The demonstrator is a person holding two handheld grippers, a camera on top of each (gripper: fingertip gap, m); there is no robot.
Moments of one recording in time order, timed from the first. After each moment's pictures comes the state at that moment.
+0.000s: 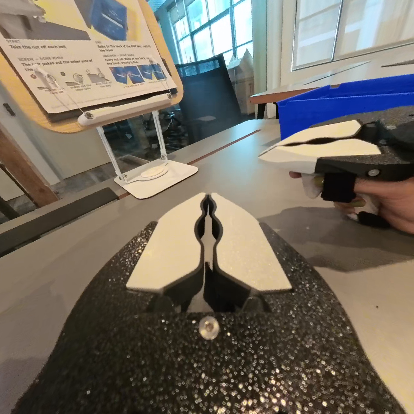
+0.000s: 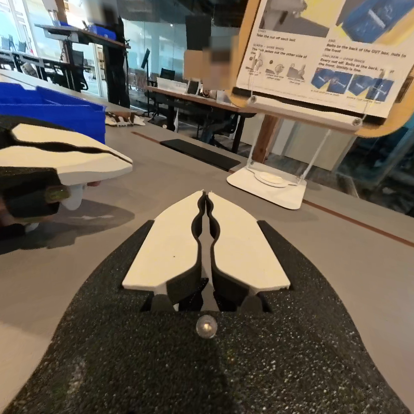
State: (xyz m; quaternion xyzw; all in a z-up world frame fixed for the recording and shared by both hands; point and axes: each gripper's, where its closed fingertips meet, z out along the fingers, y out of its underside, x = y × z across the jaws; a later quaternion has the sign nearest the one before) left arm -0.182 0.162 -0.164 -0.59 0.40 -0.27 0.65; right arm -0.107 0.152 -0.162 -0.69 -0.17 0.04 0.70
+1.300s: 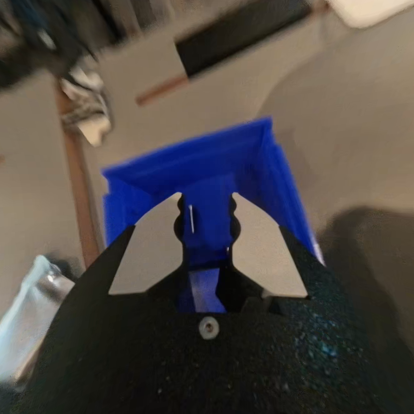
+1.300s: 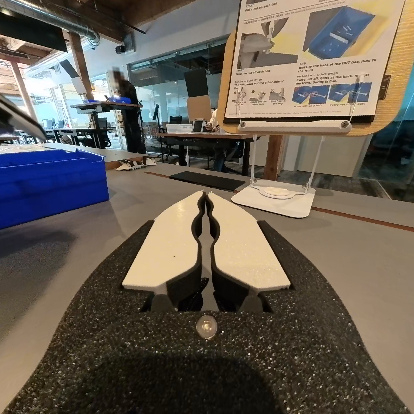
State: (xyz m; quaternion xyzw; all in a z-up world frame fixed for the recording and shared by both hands) left arm -0.481 0.274 -0.126 -0.88 0.32 -0.02 0.36; right arm -0.092 0.144 -0.144 -0.64 -0.11 0.12 0.75
